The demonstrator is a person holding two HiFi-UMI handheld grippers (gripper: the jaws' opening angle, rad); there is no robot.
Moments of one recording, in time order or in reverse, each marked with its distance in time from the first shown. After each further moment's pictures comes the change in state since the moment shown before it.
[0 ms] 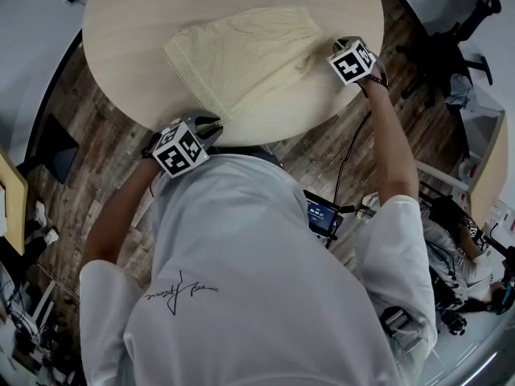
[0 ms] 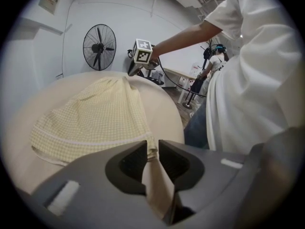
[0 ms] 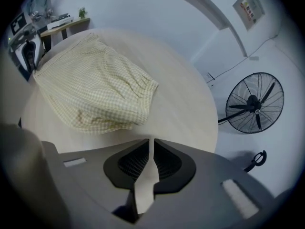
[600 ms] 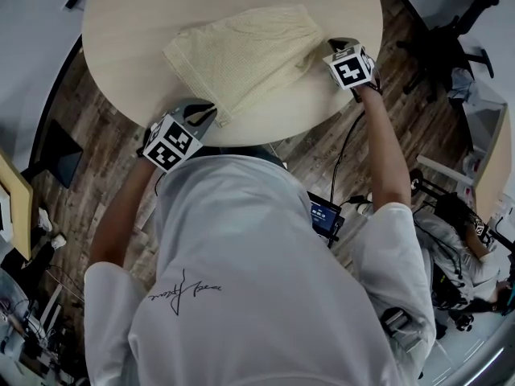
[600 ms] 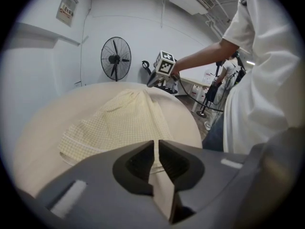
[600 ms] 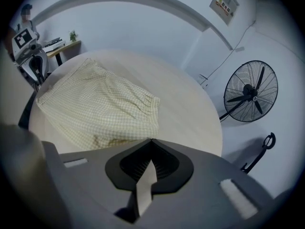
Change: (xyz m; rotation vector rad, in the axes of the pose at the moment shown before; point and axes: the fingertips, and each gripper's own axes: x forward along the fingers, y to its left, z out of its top) left arm -0.035 0.051 0.021 -0.054 -0.101 0.175; right arm -0.037 0.015 0.034 0.156 -0.168 0.005
